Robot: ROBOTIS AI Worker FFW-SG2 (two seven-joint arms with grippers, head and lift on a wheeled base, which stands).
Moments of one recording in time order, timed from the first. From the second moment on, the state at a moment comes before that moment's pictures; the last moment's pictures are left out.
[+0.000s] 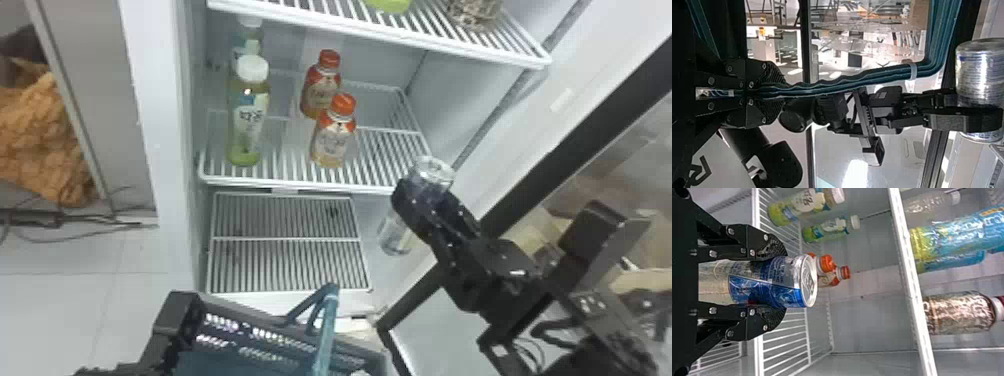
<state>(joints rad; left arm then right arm) 0.21 0.20 -0.23 -1.80 1.59 1.56 -0.42 0.82 -0.19 -0.27 -2.74 -0.54 0.60 -0.02</state>
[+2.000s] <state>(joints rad) 0.16 0.20 -0.25 -1.74 1.53 1.56 -0.46 0.78 -0.19 -0.34 -2.80 -0.76 1.25 0.04</state>
